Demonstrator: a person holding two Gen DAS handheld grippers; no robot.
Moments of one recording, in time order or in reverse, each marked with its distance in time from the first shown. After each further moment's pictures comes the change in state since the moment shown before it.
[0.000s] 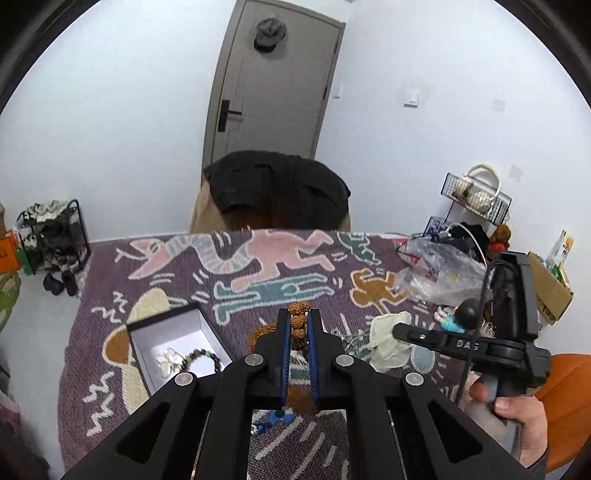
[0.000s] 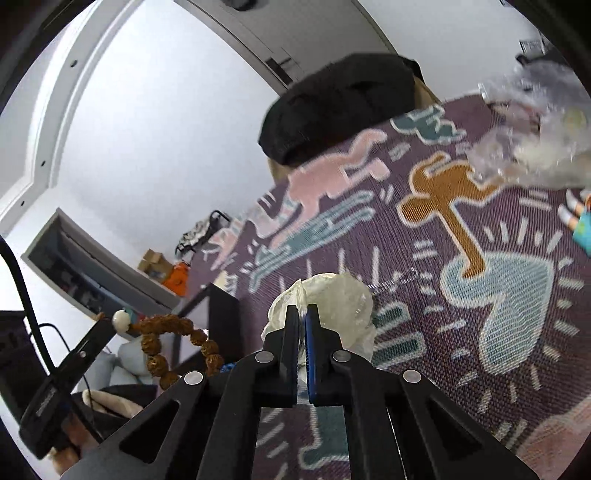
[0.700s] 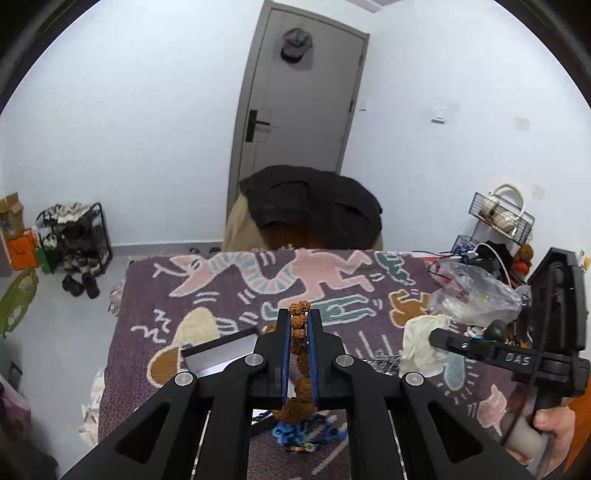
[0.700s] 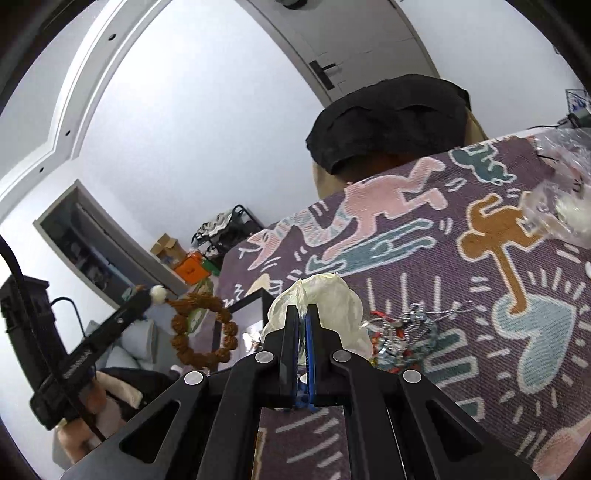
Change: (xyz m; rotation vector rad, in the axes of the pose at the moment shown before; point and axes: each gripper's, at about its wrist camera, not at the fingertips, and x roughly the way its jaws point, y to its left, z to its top) left arm -0.003 0.057 0.017 -0.044 -0.021 0.081; right arm 0.010 0.071 0.009 -0.132 0.004 0.041
